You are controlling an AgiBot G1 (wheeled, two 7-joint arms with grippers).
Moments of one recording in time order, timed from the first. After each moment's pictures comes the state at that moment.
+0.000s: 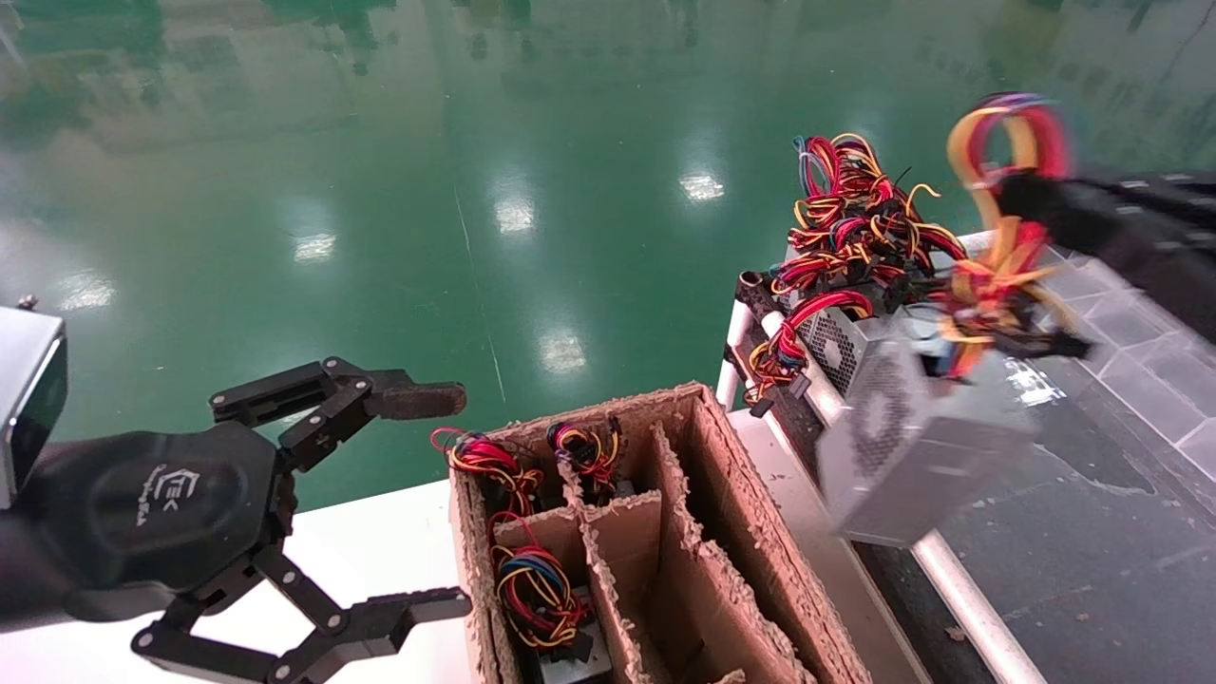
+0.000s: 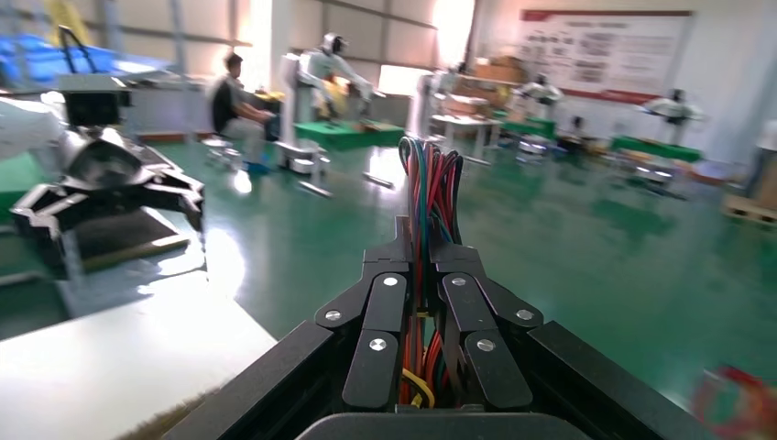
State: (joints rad) left arm -1.09 0.59 0.35 -1.27 0.68 1.47 -0.15; right arm 1.32 -0.48 -0.58 0.74 -0.38 -1.56 -0.10
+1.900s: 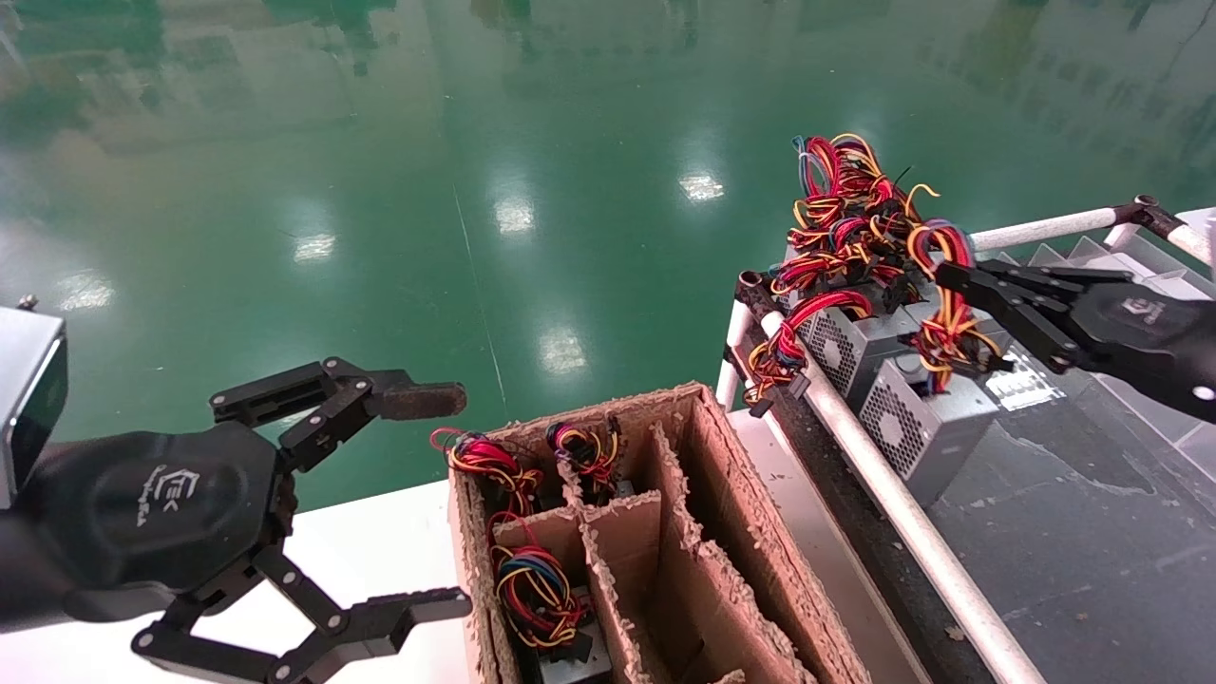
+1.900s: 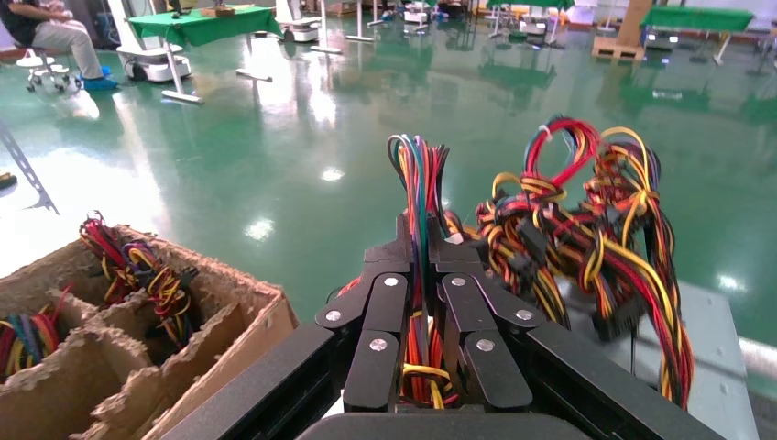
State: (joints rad) left arm -1.09 0.58 0.35 -1.27 0.68 1.47 -0.15; right arm 1.52 -0.71 -0.72 0.20 -0.63 -1.47 -0.24
